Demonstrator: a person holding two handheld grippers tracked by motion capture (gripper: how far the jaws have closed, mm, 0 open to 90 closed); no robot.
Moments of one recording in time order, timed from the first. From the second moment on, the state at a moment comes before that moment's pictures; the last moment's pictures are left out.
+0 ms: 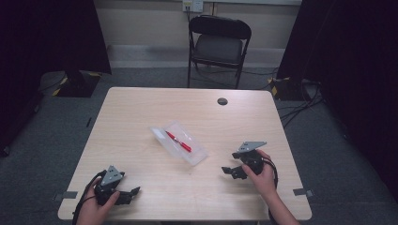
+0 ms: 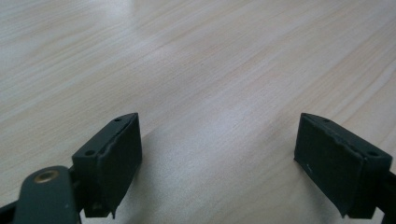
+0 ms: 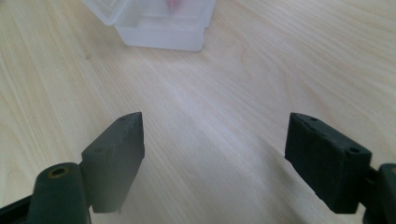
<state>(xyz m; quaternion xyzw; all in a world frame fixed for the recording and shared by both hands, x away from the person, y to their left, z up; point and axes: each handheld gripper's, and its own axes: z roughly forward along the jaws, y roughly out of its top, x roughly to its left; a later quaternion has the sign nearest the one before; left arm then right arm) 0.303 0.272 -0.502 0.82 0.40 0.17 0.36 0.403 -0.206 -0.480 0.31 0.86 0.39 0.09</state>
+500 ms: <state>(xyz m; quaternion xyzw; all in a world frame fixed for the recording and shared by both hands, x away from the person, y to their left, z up) 0.303 0.272 -0.502 0.82 0.40 0.17 0.36 0.393 -0.219 -0.500 0.27 0.87 0.39 0.11</state>
